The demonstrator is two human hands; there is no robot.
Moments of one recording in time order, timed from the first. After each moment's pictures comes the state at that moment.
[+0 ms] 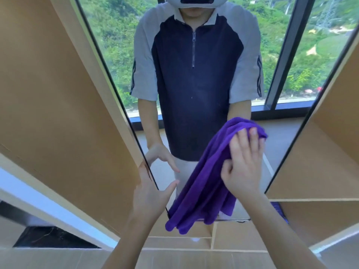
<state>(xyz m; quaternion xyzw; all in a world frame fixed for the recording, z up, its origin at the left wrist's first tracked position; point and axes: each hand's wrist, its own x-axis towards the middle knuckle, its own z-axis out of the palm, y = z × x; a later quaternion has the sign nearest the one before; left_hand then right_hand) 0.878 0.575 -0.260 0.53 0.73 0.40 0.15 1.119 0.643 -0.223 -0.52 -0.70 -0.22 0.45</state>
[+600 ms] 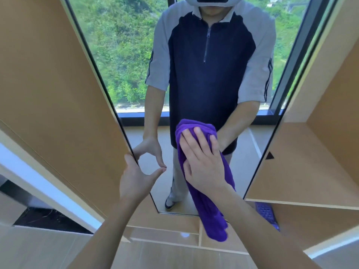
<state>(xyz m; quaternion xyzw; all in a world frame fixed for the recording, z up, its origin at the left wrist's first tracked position) 0.896 0.582 -0.251 0.47 0.78 0.38 0.13 1.101 0.644 -0.229 -0.41 -0.81 -0.29 0.32</state>
